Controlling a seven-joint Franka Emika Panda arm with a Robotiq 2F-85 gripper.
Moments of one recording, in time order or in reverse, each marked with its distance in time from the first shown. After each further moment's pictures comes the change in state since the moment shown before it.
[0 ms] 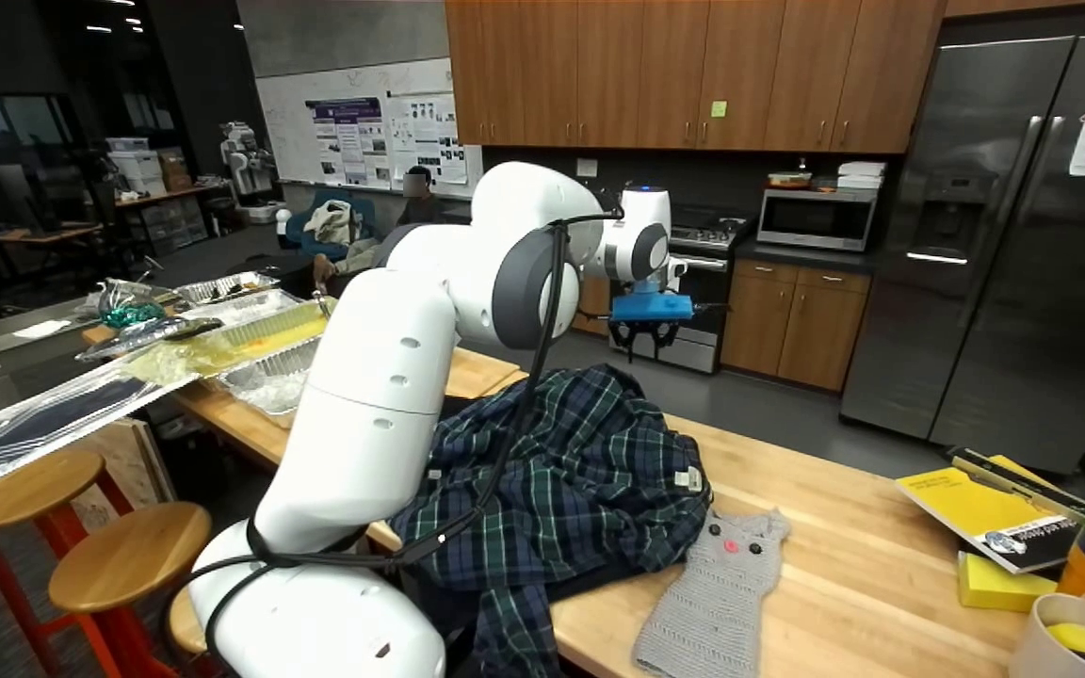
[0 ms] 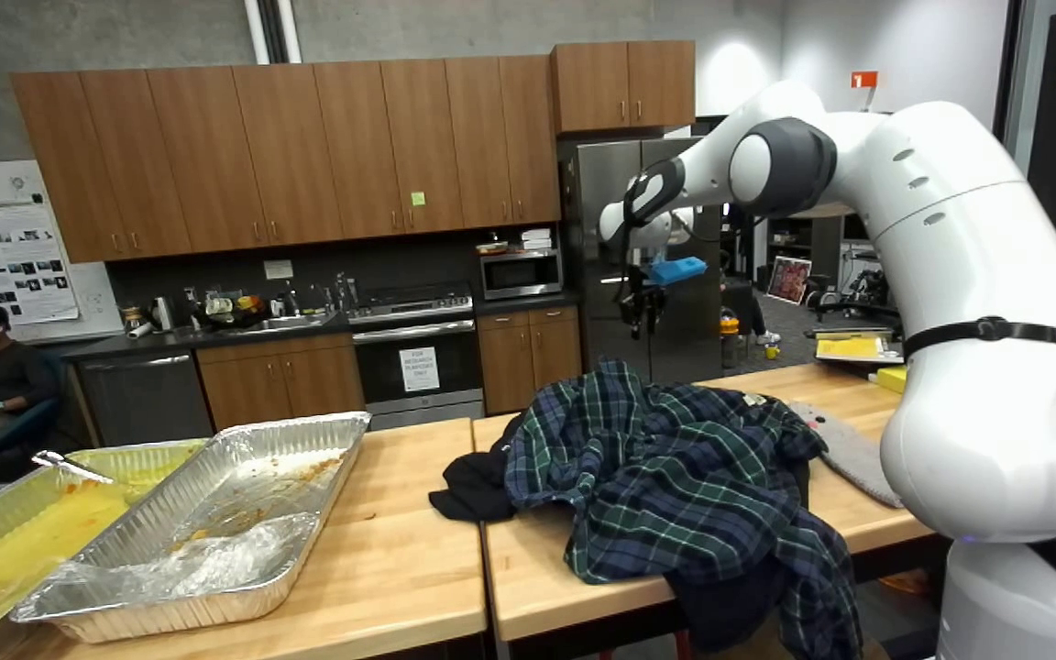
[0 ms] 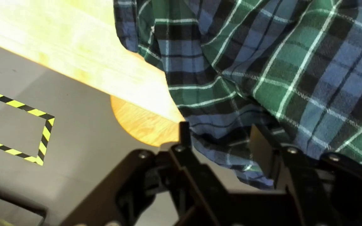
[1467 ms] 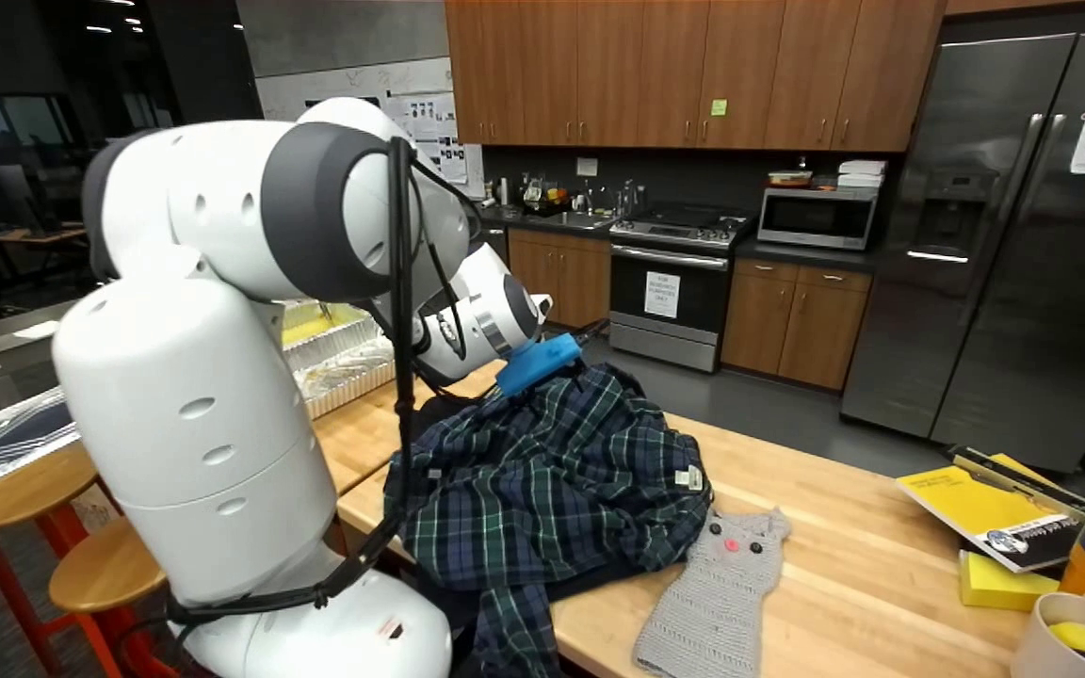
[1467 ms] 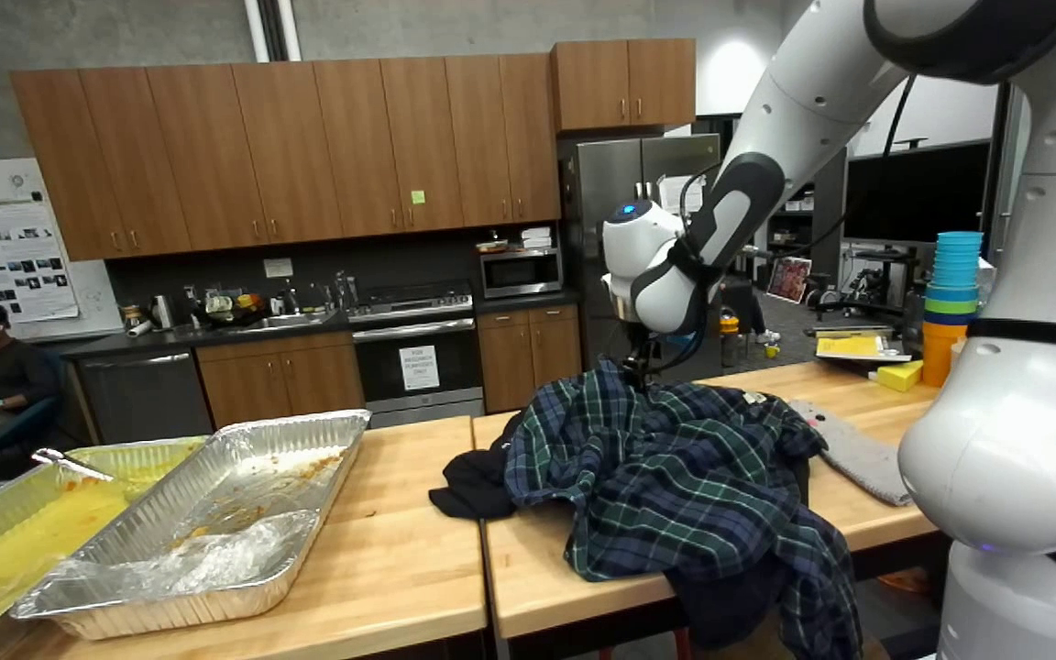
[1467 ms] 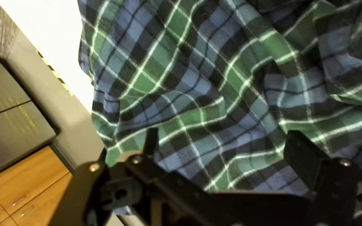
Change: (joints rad) arm 0.173 -0.626 0.036 -1.034 -0.624 0.528 0.335
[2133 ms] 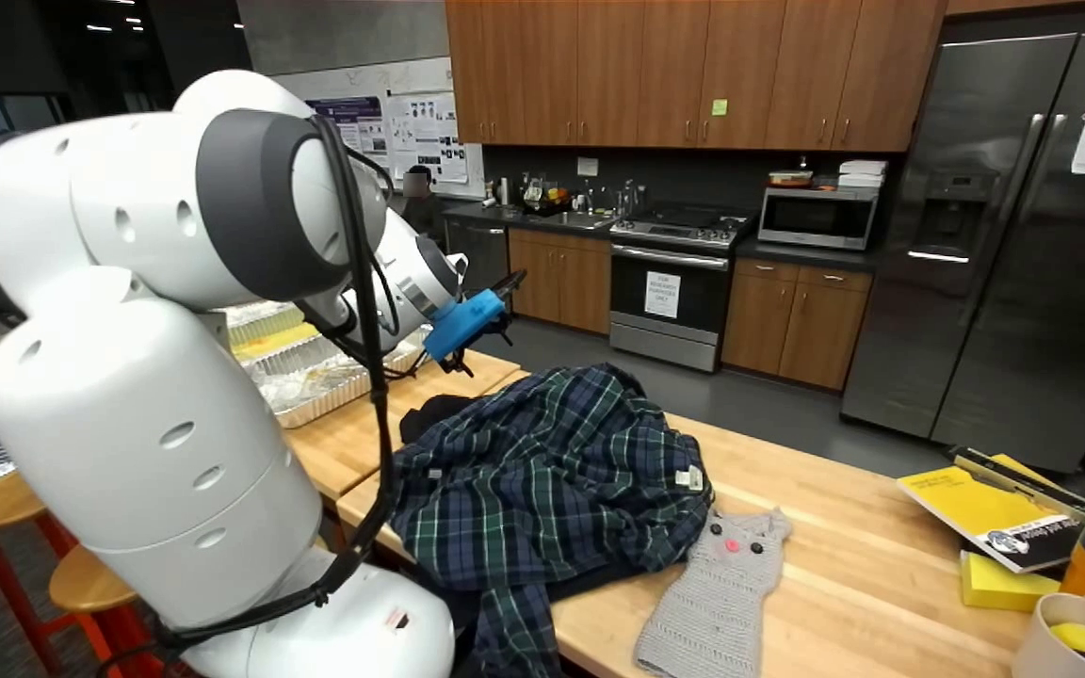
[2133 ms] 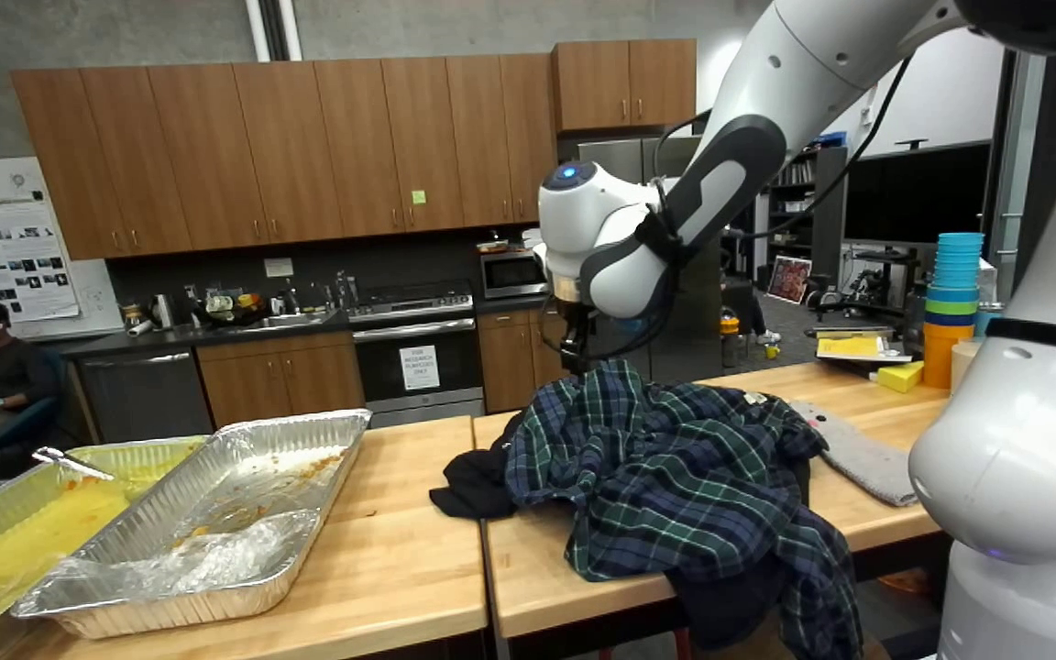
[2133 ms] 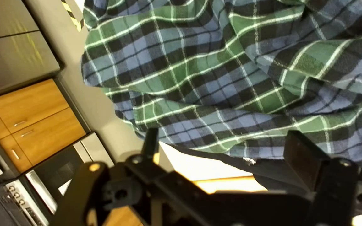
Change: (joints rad) arm 0.082 -0.112 0.178 0.030 -0.008 -0.060 0.044
